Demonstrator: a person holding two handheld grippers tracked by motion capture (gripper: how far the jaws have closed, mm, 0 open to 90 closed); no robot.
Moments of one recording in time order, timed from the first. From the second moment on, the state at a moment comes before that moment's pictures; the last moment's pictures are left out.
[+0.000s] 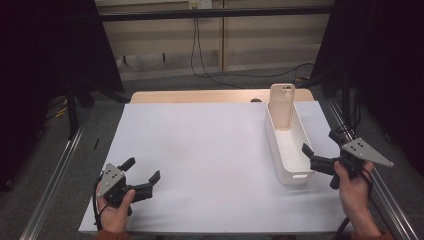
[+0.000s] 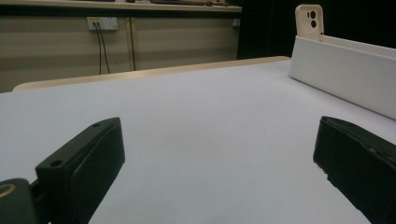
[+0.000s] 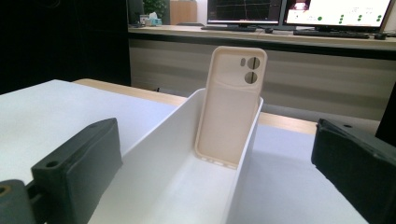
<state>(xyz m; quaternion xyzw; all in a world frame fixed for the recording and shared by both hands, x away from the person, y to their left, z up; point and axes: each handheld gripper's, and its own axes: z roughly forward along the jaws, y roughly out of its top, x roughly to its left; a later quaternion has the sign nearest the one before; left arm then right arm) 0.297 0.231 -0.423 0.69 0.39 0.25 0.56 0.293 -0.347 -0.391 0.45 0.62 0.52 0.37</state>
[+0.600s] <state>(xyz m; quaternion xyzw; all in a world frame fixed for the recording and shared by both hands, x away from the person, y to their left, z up) 0.294 0.231 -0.423 0.69 0.39 0.25 0.56 0.250 -0.353 -0.408 0.47 0.60 0.52 0.38</state>
